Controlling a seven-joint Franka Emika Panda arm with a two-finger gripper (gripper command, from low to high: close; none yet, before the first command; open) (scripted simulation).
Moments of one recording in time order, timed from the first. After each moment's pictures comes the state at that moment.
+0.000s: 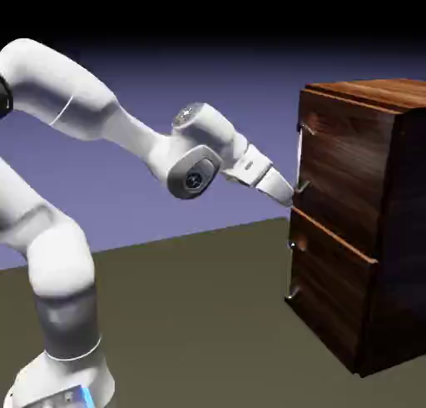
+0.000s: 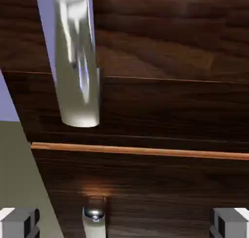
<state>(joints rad) -0.03 -0.59 0.05 -2.80 0.12 3.02 0.66</state>
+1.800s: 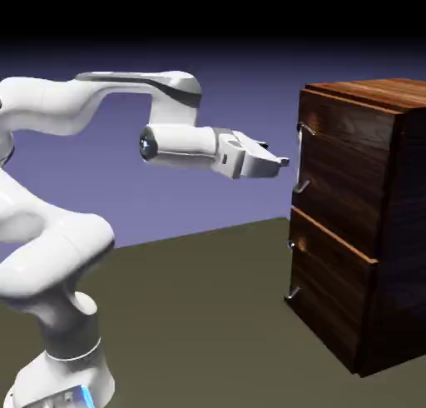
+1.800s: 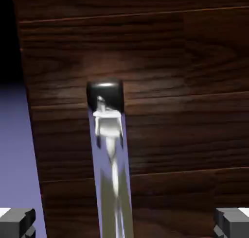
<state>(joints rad) -0.86 -1.04 0.96 -2.62 2.47 2.72 -0.89</state>
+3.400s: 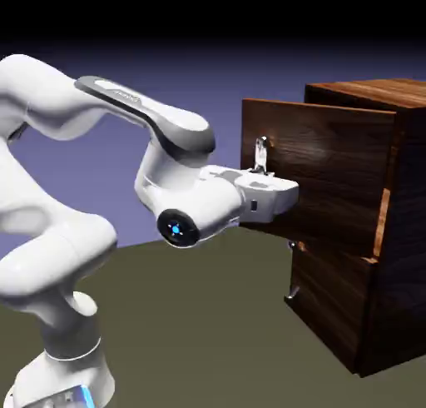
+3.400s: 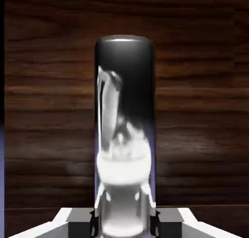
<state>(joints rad) -0.94 -0.80 0.29 -2.86 1.82 1.60 -1.29</state>
